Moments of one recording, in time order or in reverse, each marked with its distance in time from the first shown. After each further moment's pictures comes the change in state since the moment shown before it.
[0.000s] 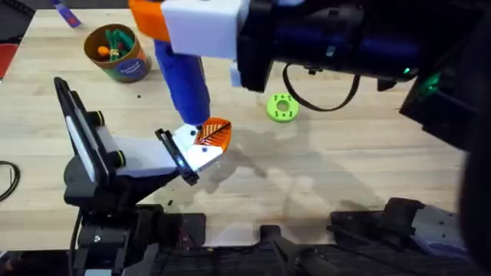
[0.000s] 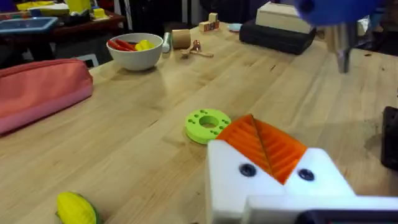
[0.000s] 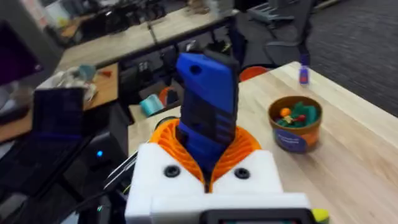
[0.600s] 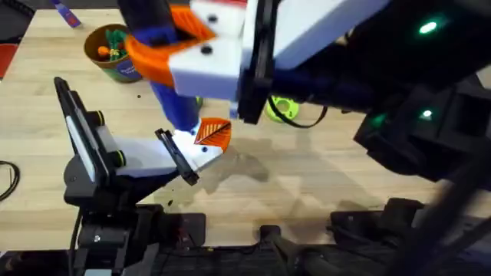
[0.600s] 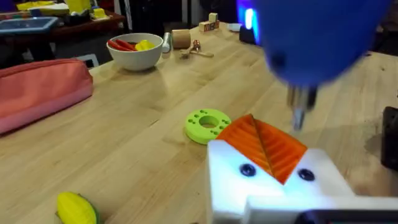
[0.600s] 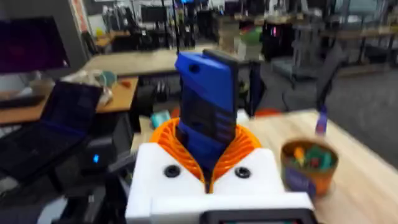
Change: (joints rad) left arm 0.000 0.000 0.000 0.000 0.000 0.000; right arm 0.025 0.003 -0.241 0.448 -0.090 -0.102
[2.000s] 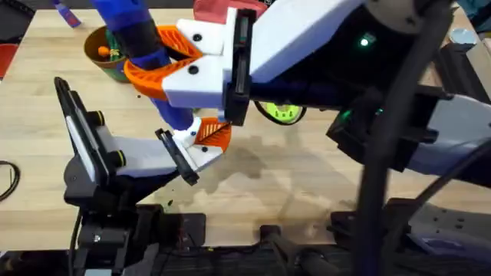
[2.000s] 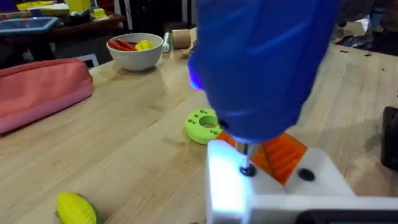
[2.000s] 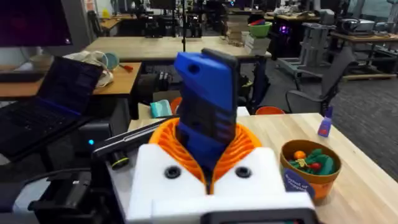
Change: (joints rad) left arm 0.000 0.000 0.000 0.000 0.000 0.000; right arm -0.009 0.104 -0.019 0.115 -0.075 -0.094
